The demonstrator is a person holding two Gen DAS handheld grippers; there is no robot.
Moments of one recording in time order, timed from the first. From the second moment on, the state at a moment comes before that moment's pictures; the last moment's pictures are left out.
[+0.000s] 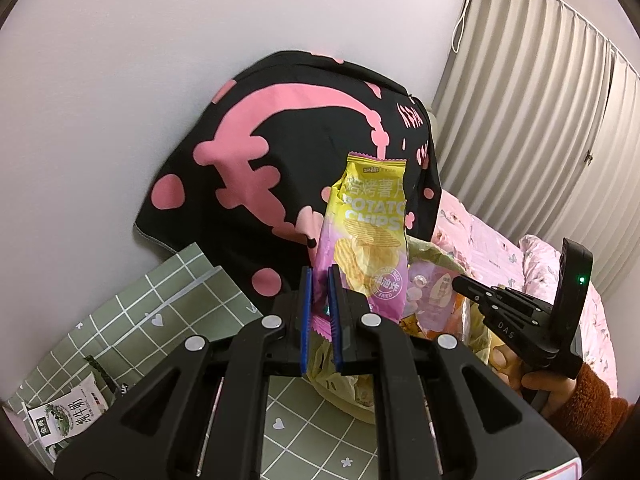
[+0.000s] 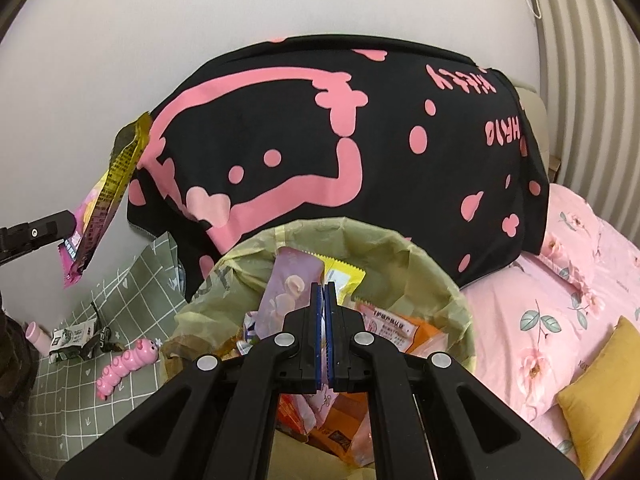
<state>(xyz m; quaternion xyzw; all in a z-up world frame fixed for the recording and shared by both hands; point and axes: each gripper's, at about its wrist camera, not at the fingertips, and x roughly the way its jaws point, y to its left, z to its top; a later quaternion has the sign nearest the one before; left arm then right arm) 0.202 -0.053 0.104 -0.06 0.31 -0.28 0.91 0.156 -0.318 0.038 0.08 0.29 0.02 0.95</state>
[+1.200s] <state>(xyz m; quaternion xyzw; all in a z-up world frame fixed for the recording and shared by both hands) 0.220 -0.195 0.041 0.02 0.42 -0.38 0.82 0.080 -0.420 0.034 0.14 0.28 -0.12 0.94</state>
